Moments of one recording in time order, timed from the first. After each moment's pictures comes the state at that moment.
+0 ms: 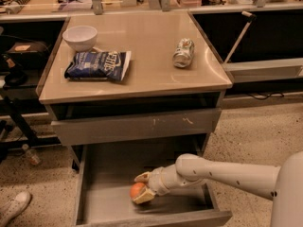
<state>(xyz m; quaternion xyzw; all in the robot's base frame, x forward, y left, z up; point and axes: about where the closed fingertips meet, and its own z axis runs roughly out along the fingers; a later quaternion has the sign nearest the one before) 0.474 0.053 0.401 -0.59 0.68 0.33 0.29</state>
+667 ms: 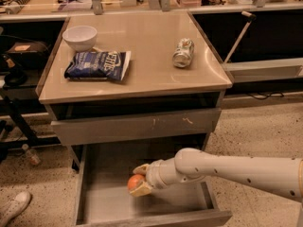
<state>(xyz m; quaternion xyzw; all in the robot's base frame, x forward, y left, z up) 0.473 0.056 0.476 -0.57 0.71 0.29 0.31</state>
